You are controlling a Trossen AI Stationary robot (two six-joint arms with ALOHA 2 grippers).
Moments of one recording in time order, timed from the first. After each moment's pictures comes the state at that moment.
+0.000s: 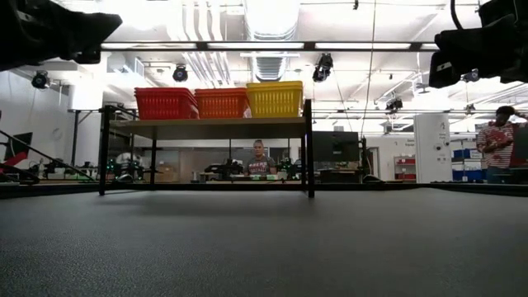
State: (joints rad) left arm -0.22 0.10 0.01 0.38 -0.25 0.40; right arm -0.19 0.05 0.01 0.17 -0.44 -0.03
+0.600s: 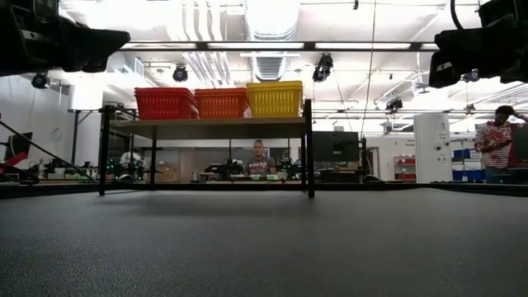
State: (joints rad) left arm -0.22 0.23 0.01 0.38 -0.25 0.40; right arm -0.19 0.05 0.01 0.17 -0.44 -0.03
